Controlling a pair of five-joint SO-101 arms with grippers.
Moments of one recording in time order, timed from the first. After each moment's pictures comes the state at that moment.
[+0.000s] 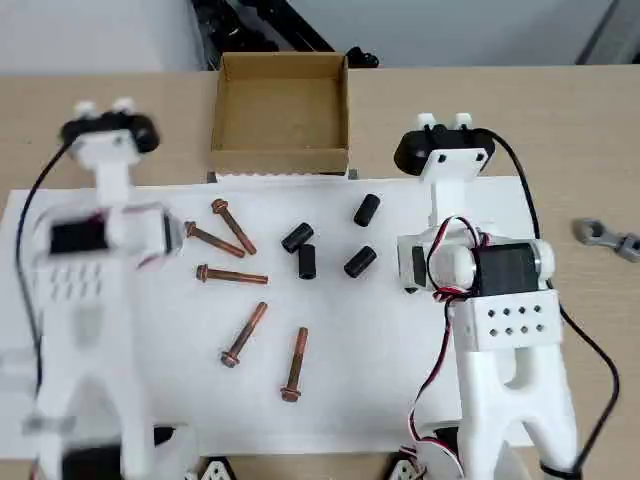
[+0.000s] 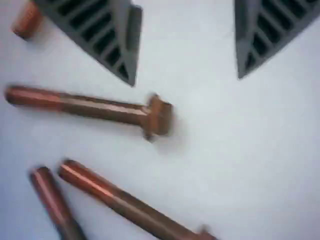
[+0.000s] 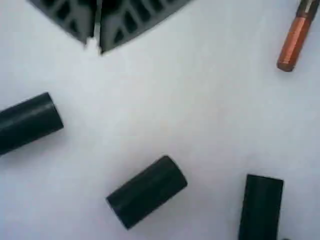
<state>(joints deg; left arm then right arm) -8.1 -14.8 11.3 87.2 6.2 -9.8 -34.2 20.5 85.3 -2.0</state>
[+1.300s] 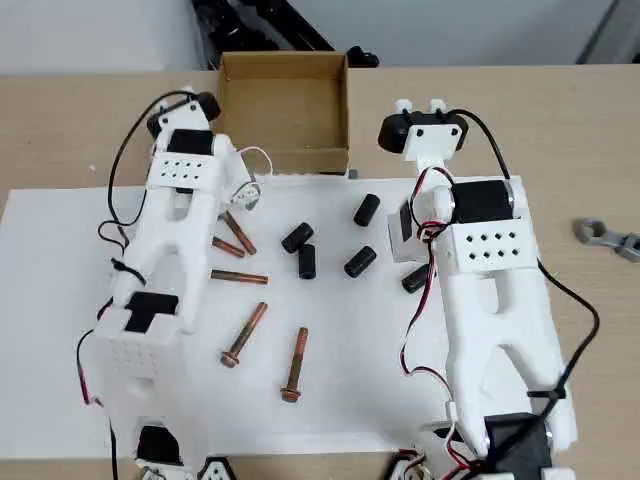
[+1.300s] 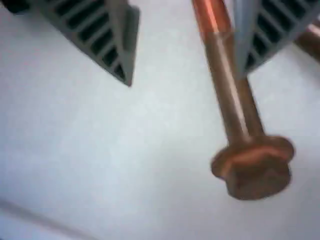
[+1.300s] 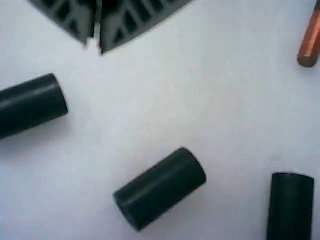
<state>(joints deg) 2.5 31.3 -20.0 80.7 38.4 -9.8 -14.9 9.1 86.8 0.3</state>
